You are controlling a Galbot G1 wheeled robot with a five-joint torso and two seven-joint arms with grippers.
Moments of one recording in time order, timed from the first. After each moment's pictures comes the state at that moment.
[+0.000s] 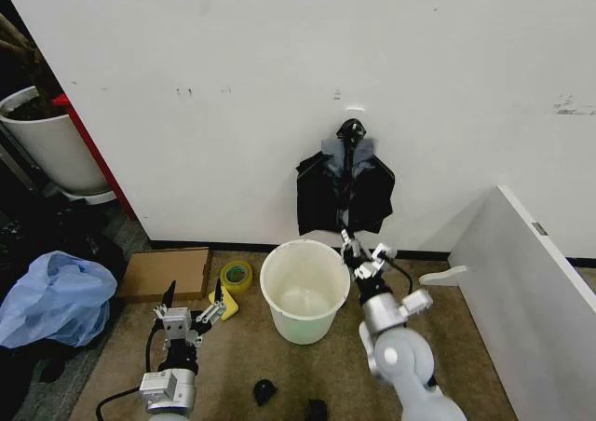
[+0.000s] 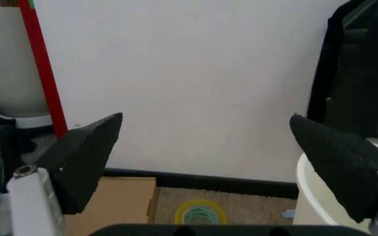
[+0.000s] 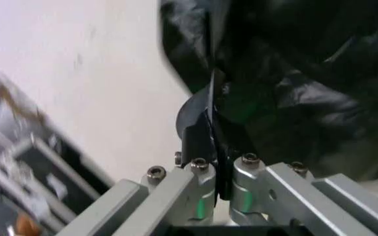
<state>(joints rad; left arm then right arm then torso) 1.68 -1.34 -0.46 -2.04 -0.14 -0.24 -0.22 -1.37 1.40 0.25 1.93 0.75 0.08 -0.14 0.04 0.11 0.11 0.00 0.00</state>
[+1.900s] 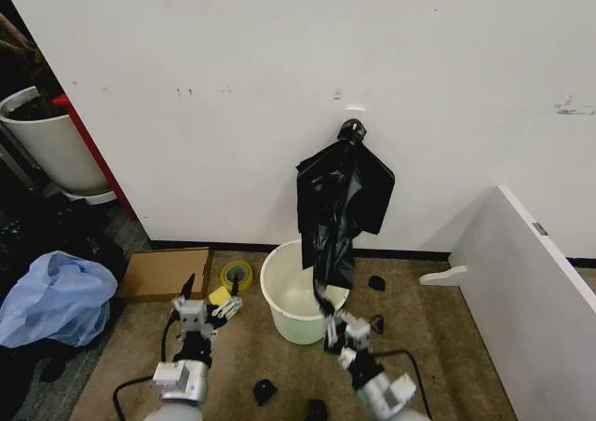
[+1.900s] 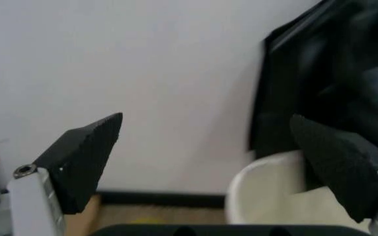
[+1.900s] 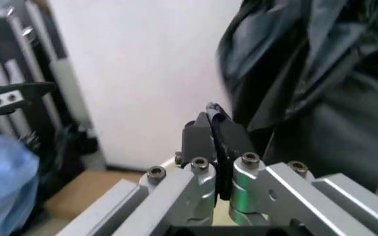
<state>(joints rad) 1.55 -1.20 -0.32 -2.07 -0.29 -0.19 -0.18 -1.52 1.32 0.18 1.91 0.26 0.30 -0.09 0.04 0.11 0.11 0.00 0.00</state>
